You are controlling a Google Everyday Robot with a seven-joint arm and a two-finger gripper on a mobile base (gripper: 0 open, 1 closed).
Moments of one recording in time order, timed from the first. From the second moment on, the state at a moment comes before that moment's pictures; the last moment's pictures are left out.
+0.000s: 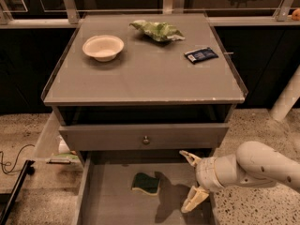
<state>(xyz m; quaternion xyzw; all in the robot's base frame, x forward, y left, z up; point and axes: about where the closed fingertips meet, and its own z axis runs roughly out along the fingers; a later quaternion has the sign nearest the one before) 0.431 -0.127 0.569 -0.64 0.67 0.19 0.33</state>
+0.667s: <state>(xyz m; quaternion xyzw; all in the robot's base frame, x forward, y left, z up) 0.438 -0.109 0.546 -0.63 0.67 0.21 0.33</state>
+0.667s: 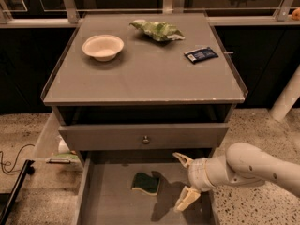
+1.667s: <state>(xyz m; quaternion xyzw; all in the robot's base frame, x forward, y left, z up) 0.471 -0.048 0.441 -0.59 0.68 0.28 0.32</state>
